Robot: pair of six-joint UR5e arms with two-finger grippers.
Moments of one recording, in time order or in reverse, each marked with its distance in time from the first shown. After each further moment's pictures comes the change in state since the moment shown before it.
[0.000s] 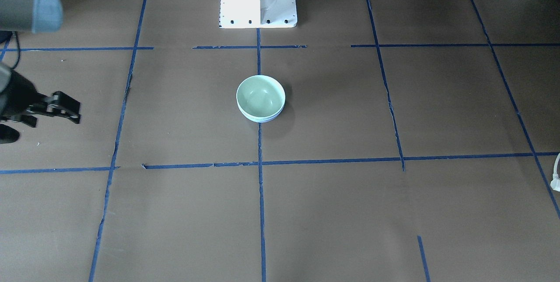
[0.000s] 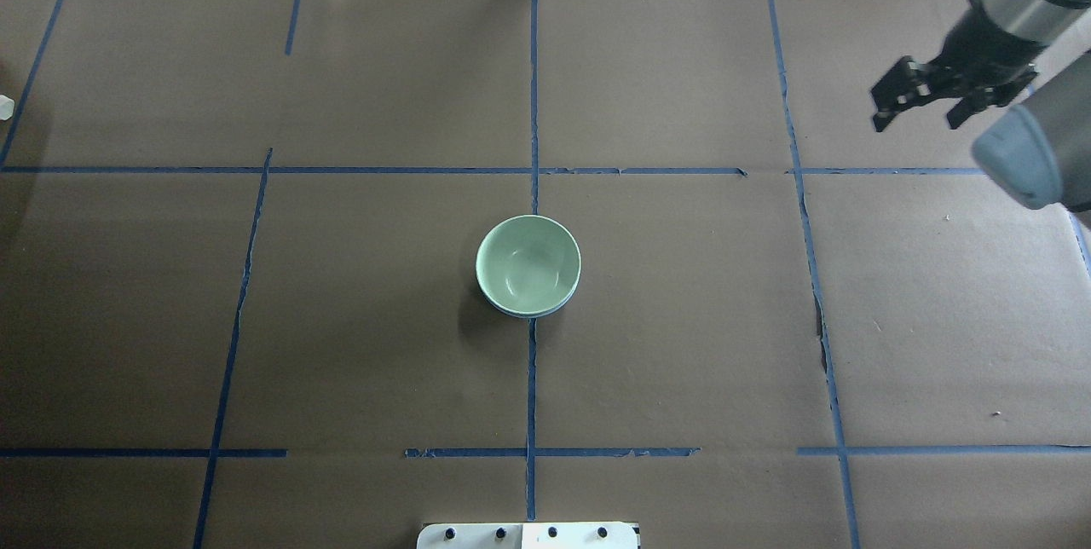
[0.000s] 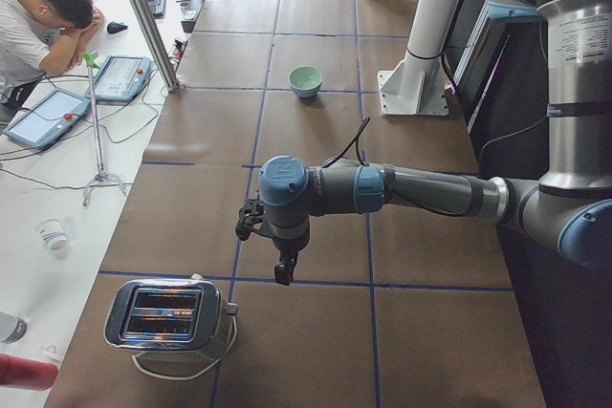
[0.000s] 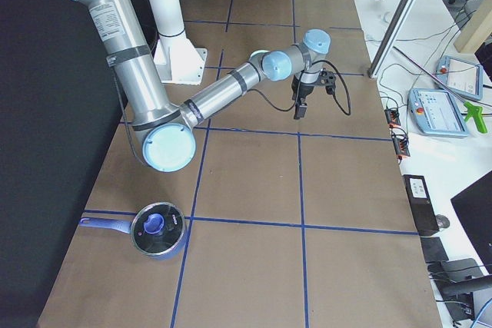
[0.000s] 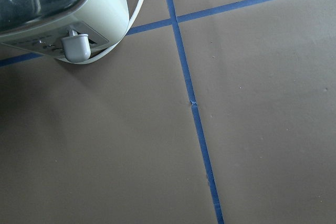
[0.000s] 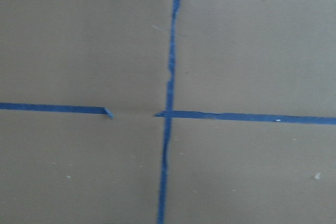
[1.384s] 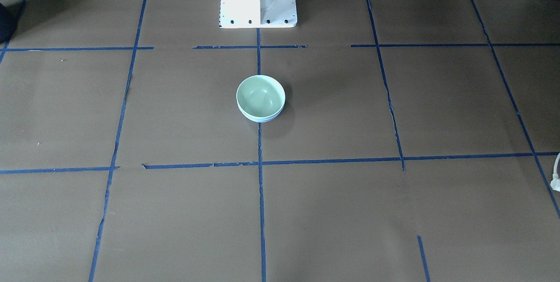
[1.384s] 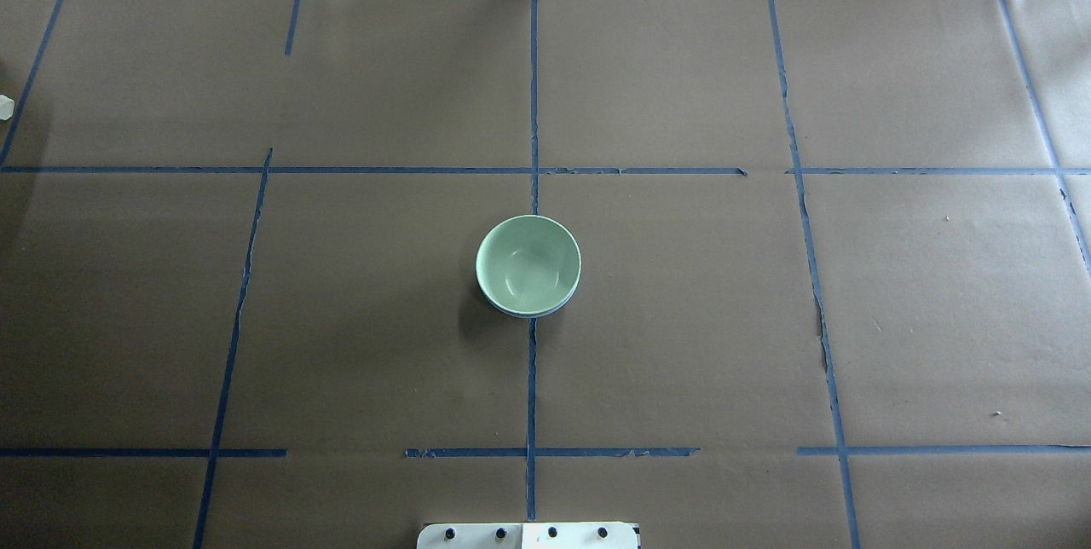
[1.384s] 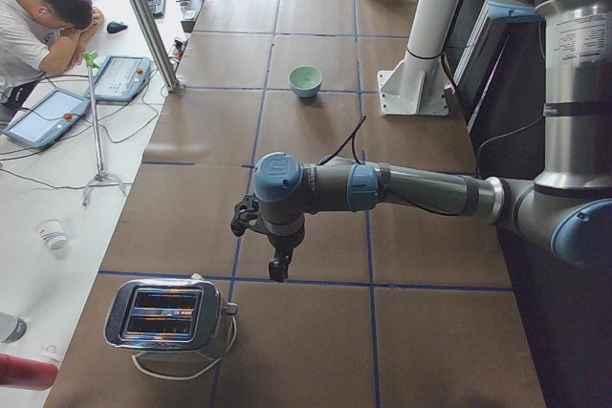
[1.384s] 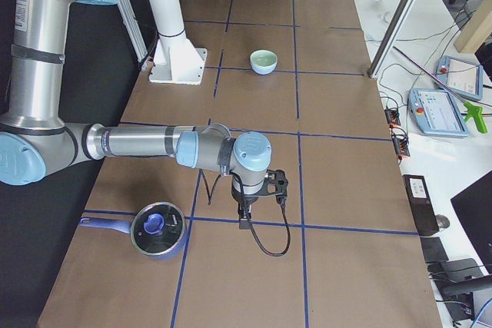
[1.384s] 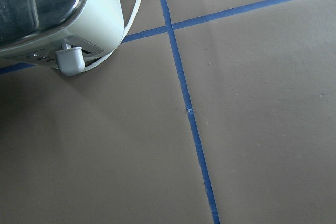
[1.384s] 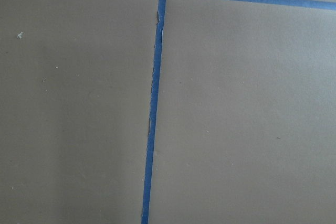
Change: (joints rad) left arm 0.009 -0.018 0.009 -0.013 0.000 0.009; right arm 0.426 -0.490 0.038 0.034 -0.007 -0.562
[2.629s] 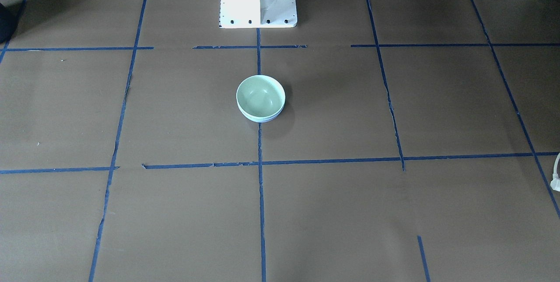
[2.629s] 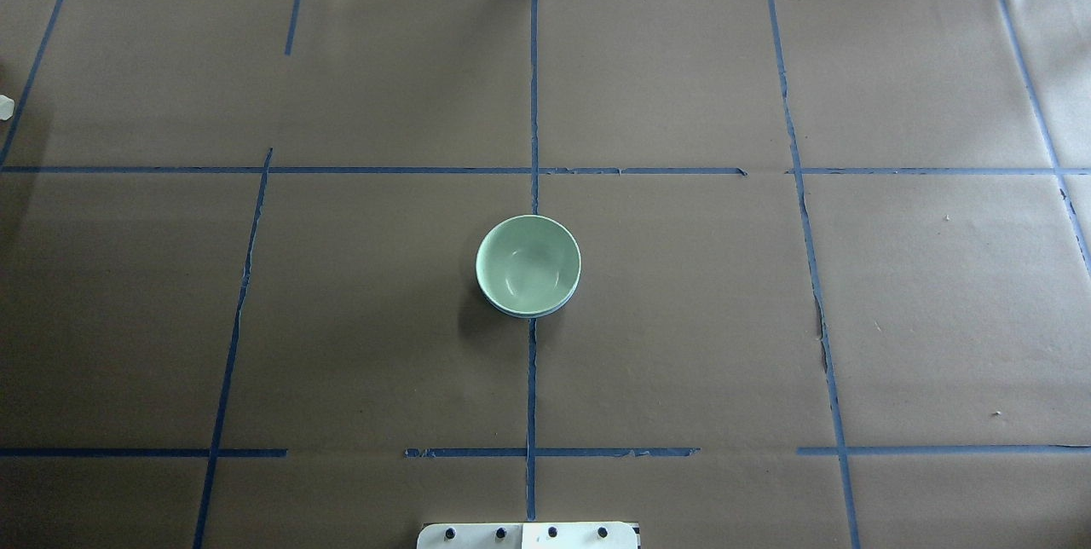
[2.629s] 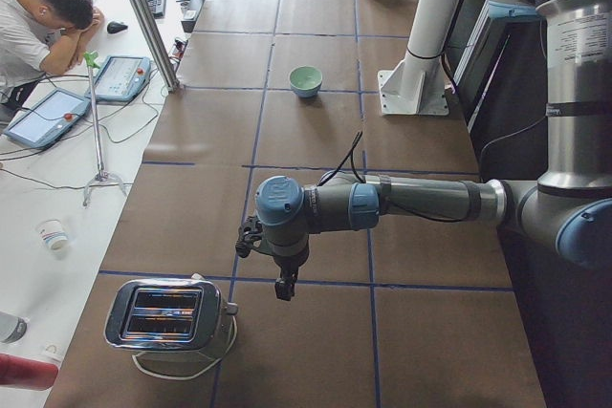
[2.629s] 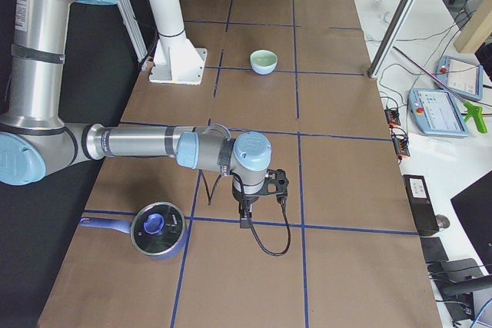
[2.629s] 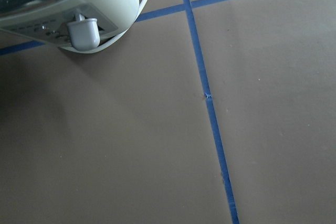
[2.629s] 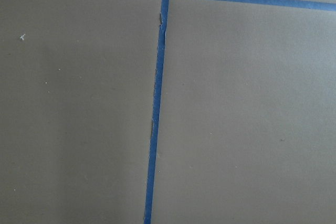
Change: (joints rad) left arm 0.002 0.018 0.072 -0.035 0.014 -0.002; right arm -0.006 -0.002 -0.004 0.010 0.007 0.007
